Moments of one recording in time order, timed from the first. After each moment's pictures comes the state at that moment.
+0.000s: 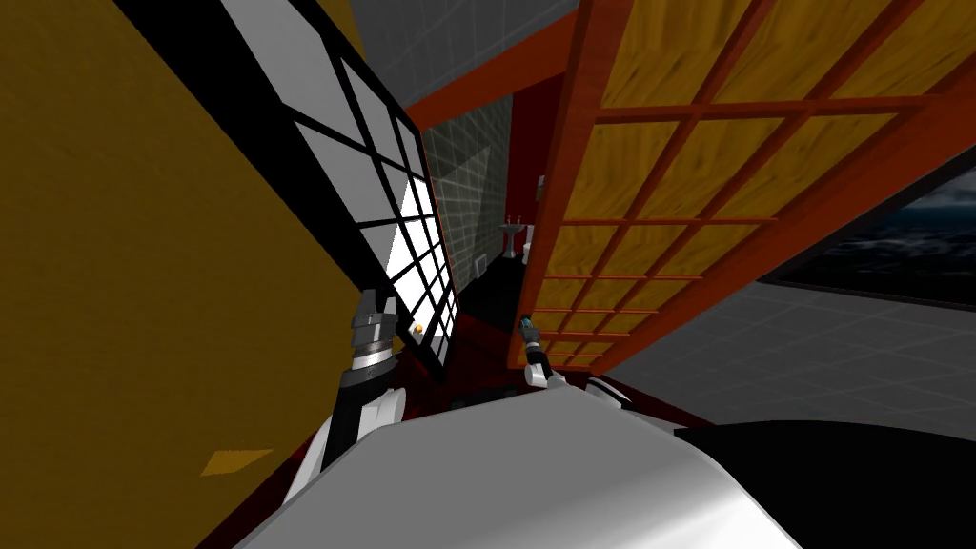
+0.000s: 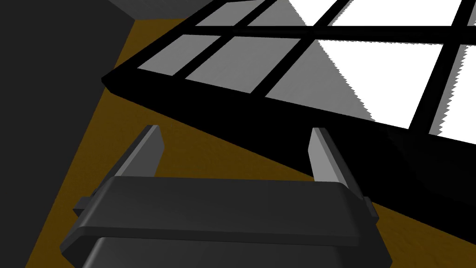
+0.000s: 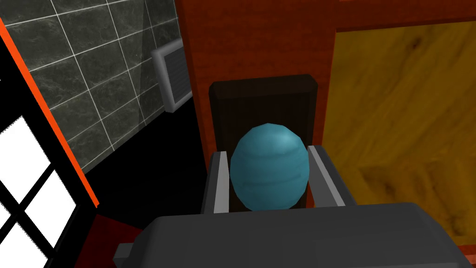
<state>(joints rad) -0.20 -0.23 0.58 -0.53 -0.99 -0.98 -1.30</state>
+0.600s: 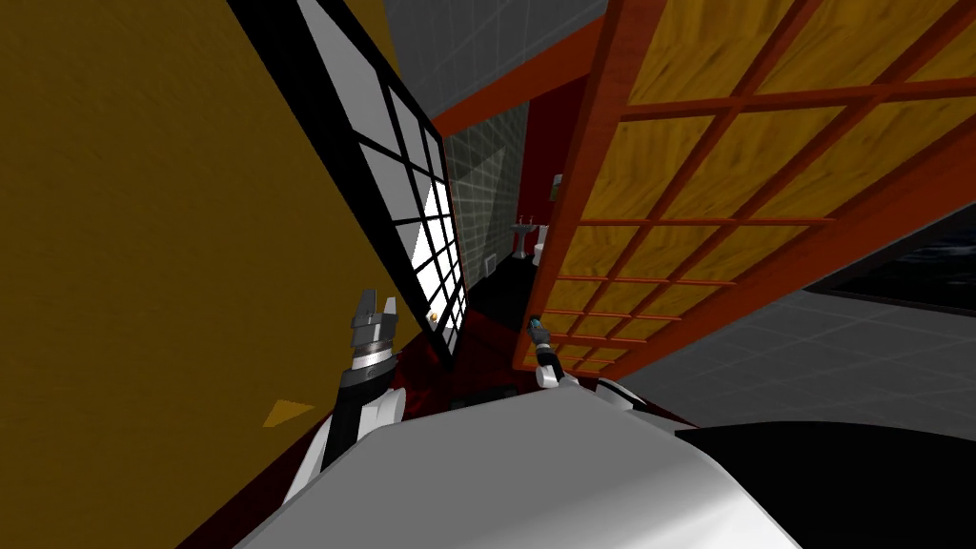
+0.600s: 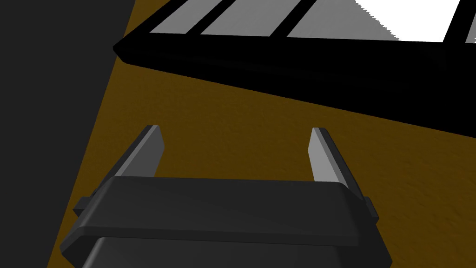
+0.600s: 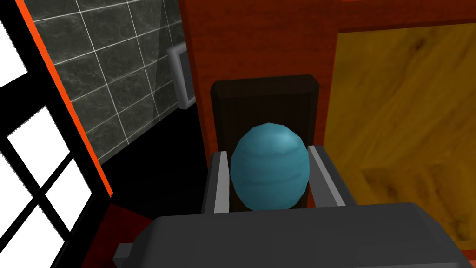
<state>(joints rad) -0.18 -0.31 0.60 -0.51 -1.01 -1.01 -1.38</state>
